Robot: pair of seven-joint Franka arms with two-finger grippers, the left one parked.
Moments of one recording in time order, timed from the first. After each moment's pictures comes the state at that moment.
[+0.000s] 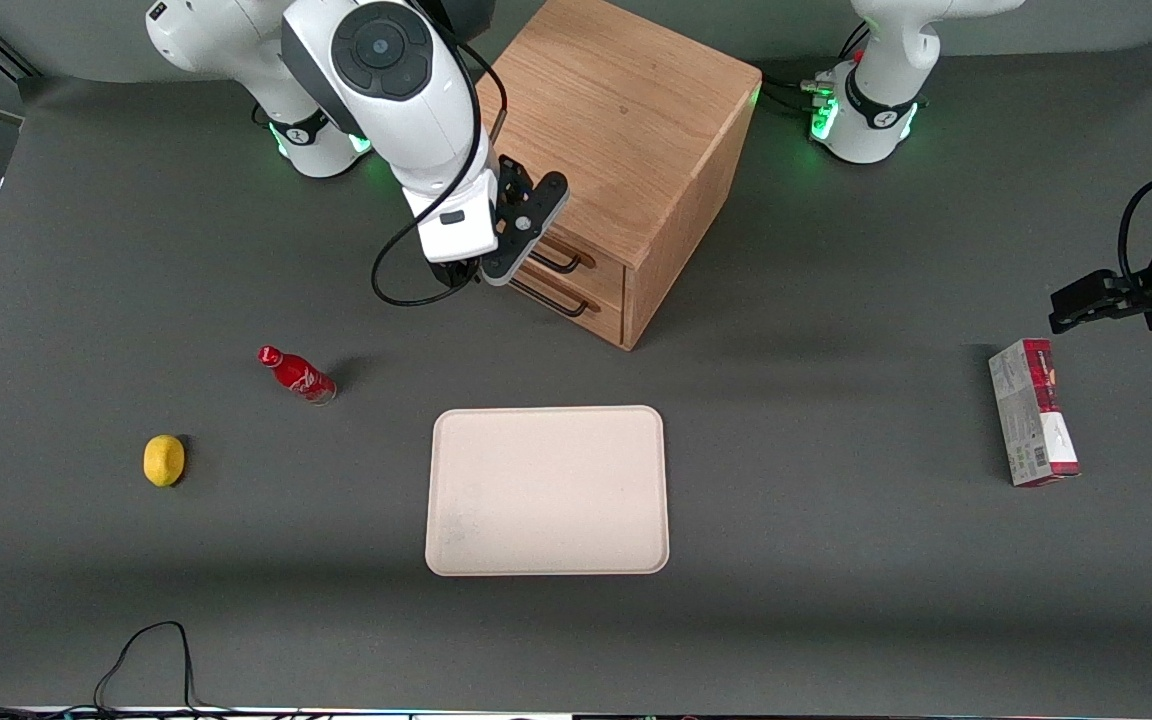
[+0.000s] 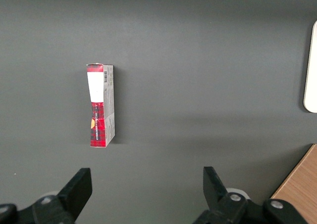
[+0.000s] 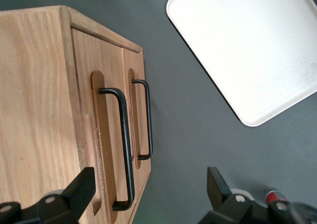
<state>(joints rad) 0.74 0.25 -0.06 -1.48 0.13 1.66 -0.27</state>
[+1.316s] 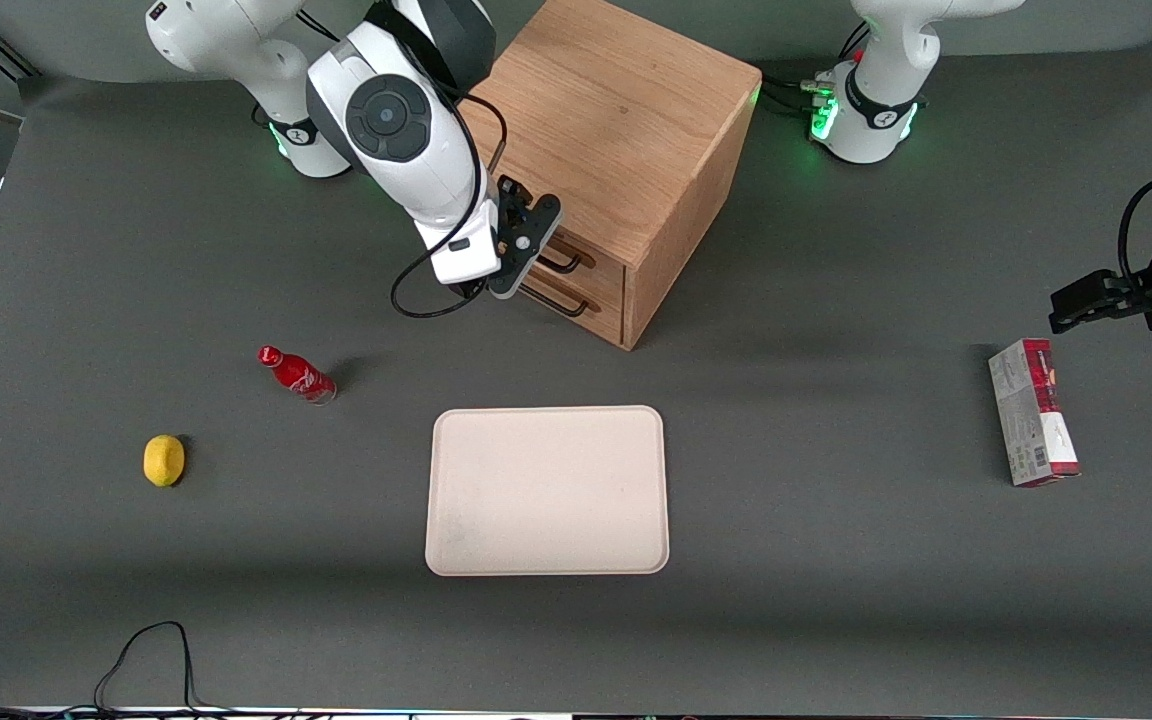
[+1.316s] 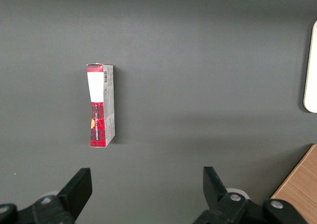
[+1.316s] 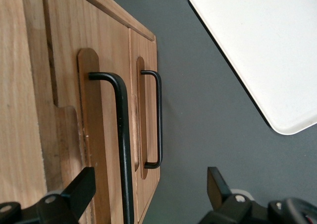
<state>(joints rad) 0.74 0.20 -0.06 -1.74 0.21 1.84 -0.34</state>
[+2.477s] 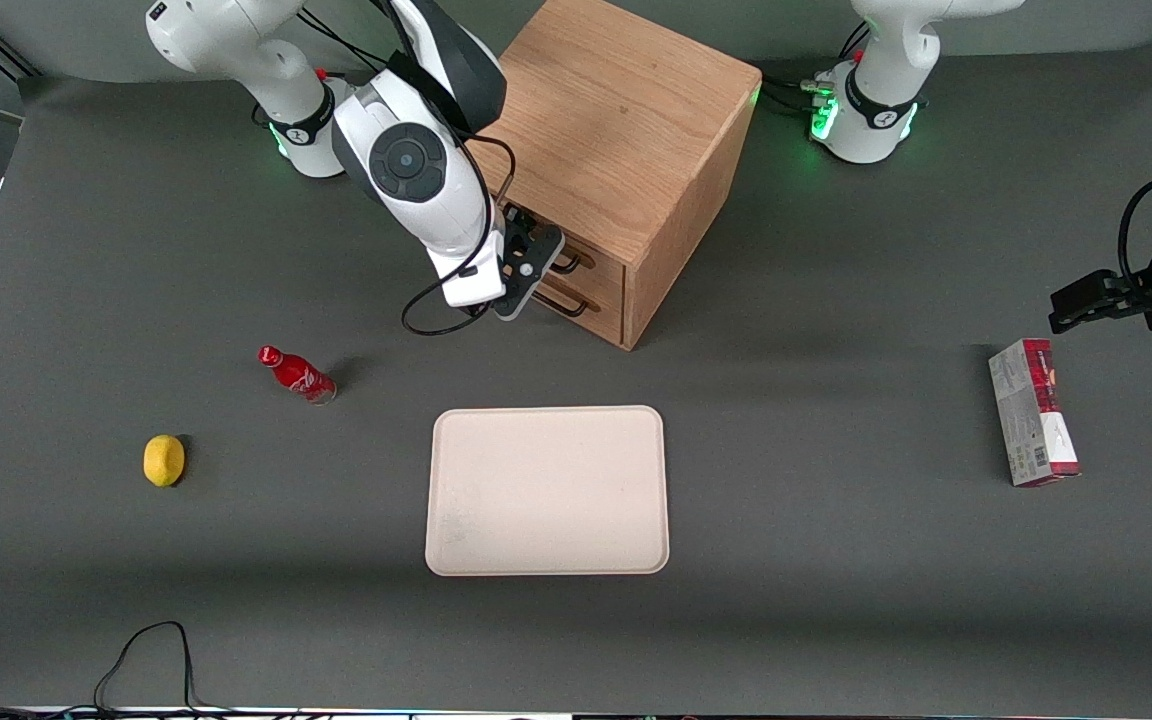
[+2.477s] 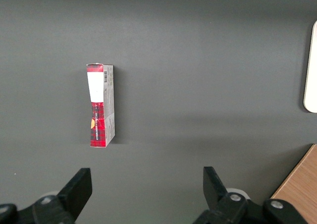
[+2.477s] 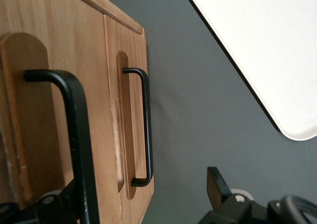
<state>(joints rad) 0.75 0.24 -0.06 -1.84 0.21 1.98 -0.35</state>
